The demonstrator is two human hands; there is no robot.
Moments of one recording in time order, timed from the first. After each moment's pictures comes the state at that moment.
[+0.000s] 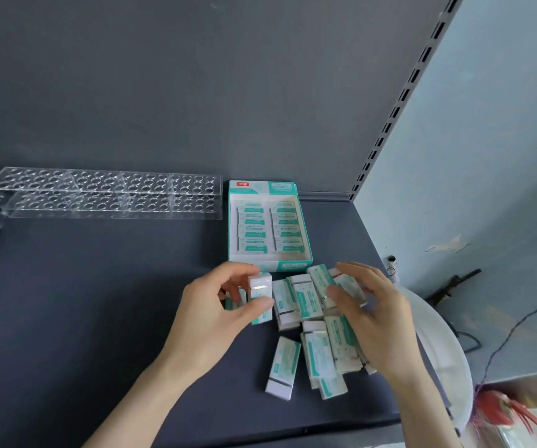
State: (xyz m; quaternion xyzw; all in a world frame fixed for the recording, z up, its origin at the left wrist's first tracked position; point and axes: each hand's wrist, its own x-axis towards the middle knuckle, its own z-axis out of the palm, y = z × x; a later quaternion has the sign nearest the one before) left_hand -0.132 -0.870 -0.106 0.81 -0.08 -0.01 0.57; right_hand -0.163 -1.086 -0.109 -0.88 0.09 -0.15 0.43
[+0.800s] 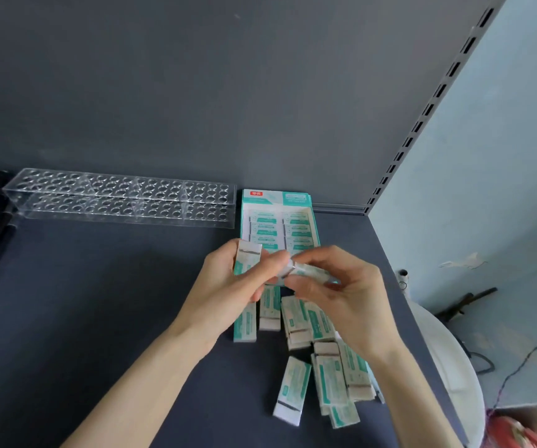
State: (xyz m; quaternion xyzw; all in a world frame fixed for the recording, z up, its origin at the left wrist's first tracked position) left_hand -0.097 -0.878 -0.082 0.67 -0.06 -0.12 0.73; right_hand -0.123 -1.043 -0.072 -0.78 -0.09 -0.08 0.61
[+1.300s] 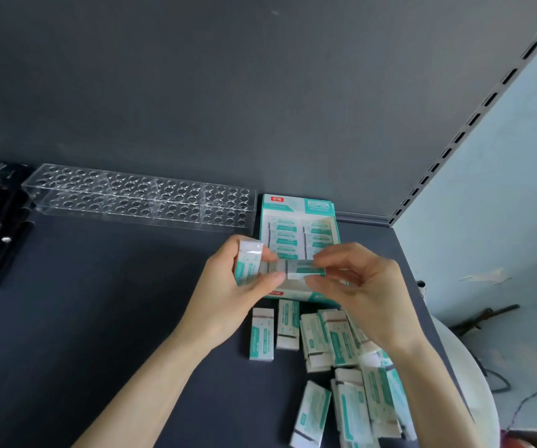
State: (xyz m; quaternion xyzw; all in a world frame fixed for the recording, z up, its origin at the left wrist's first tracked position) left_hand -0.079 -0.862 -0.096 0.74 -0.04 -0.02 0.67; right_hand -0.085 -1.052 -0.079 -0.81 -0.05 -0.04 0.58
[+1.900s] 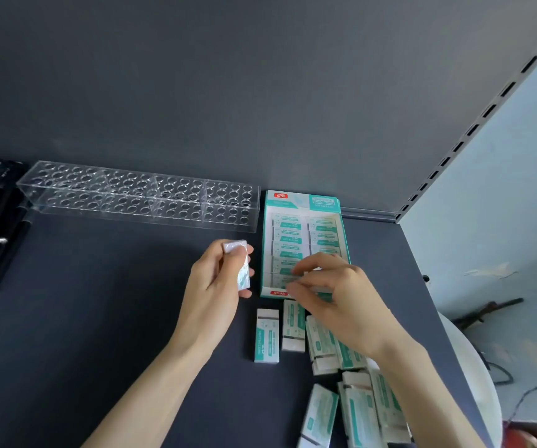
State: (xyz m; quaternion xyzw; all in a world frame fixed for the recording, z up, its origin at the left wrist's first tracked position) left_hand -0.078 -0.859 -0.105 0.69 0.09 0.02 0.72; right_hand -0.081 -1.031 -0.083 -0.93 -0.15 0.01 0.34
